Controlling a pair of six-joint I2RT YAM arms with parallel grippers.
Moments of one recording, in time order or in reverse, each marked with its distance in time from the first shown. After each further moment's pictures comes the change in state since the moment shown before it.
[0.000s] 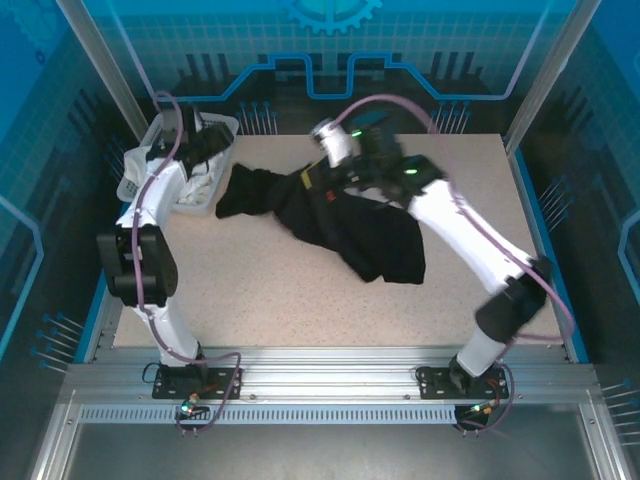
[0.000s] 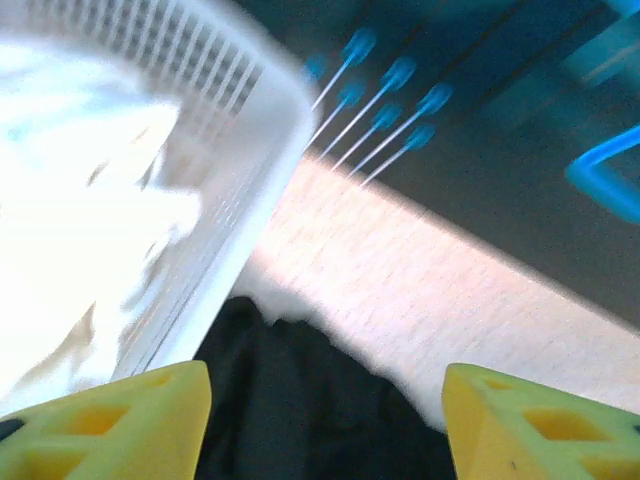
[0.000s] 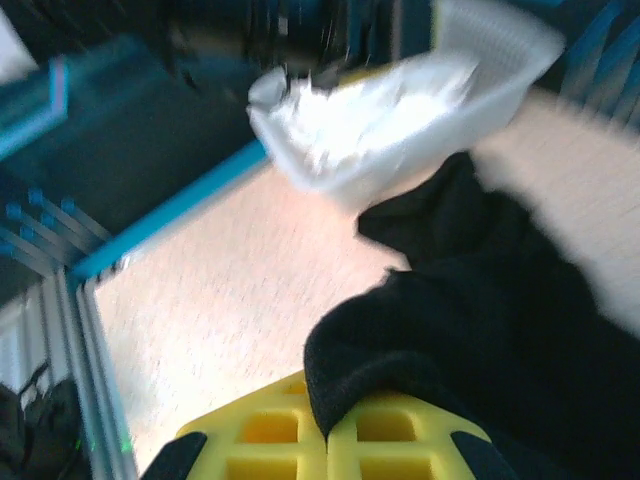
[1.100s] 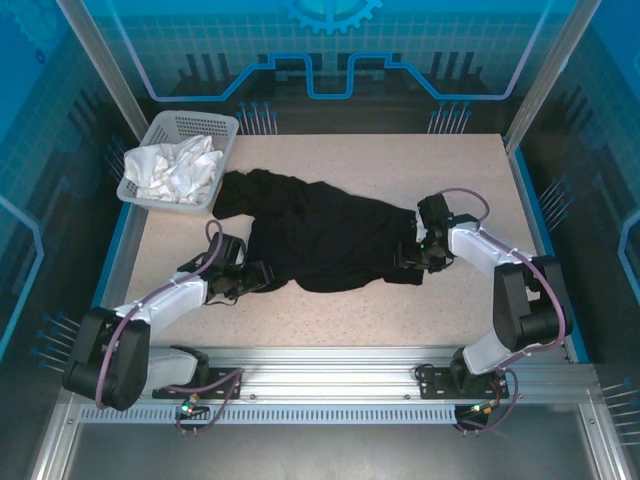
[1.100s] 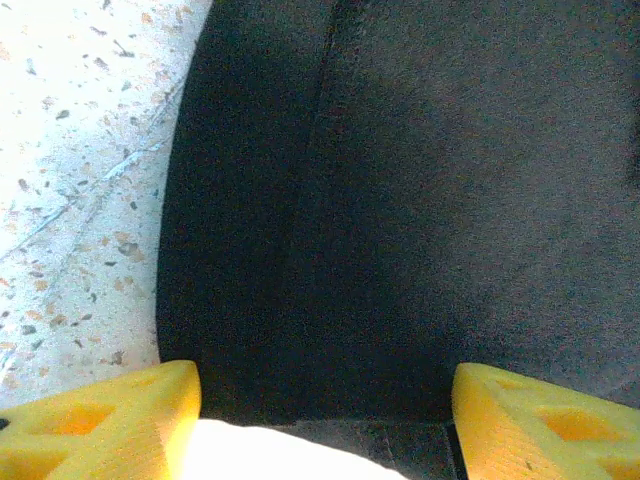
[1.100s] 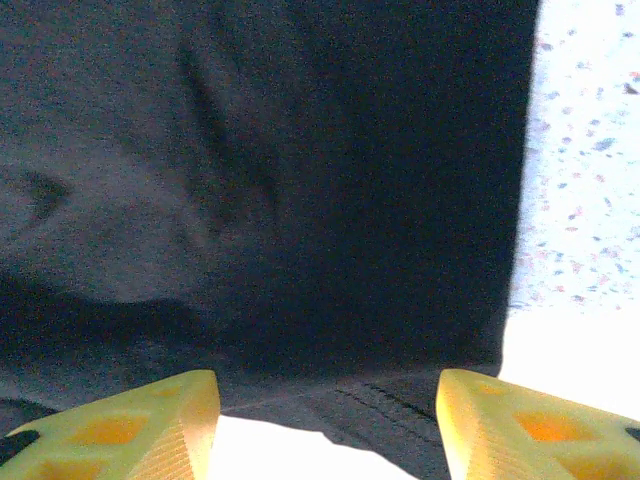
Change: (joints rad) left arm -0.332 -0.564 -1.056 0.078 0.077 -0.151; right arm -0.459 -0.175 -0.836 -0.086 0.280 0.249
